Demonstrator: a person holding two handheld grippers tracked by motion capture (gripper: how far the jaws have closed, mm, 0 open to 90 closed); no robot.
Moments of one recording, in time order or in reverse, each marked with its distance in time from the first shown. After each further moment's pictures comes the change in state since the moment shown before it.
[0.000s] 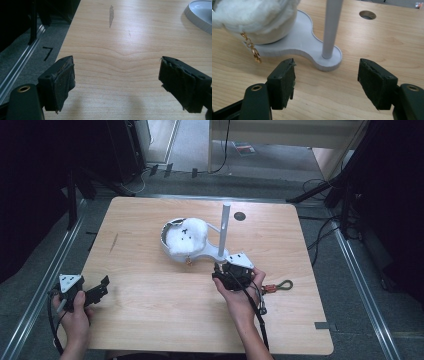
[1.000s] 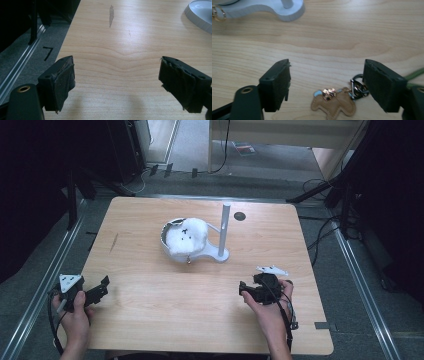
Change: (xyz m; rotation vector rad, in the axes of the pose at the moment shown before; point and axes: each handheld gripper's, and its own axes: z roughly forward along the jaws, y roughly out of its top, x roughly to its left) left arm -0.001 0.000 0.000 0.000 0.006 0.002; right arm -0.066 -0.030 -0.036 0.256 -0.019 0.159
